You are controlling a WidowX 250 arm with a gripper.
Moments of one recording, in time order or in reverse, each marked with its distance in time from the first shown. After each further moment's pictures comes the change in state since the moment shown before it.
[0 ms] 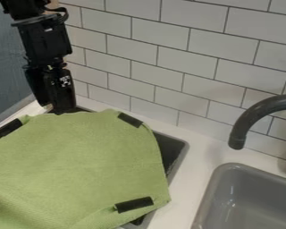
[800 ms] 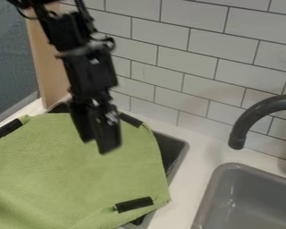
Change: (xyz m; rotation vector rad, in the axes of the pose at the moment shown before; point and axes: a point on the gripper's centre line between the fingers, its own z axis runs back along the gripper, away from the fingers) arm 0.014 -0.085 -0.039 -0.120 0.037 -0.124
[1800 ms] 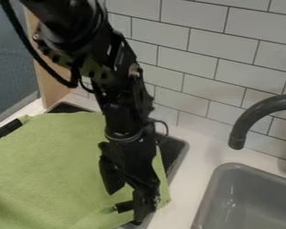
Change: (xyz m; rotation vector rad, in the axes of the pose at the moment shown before) arm 0.011 -0.012 -0.080 0.250 -0.028 0.134
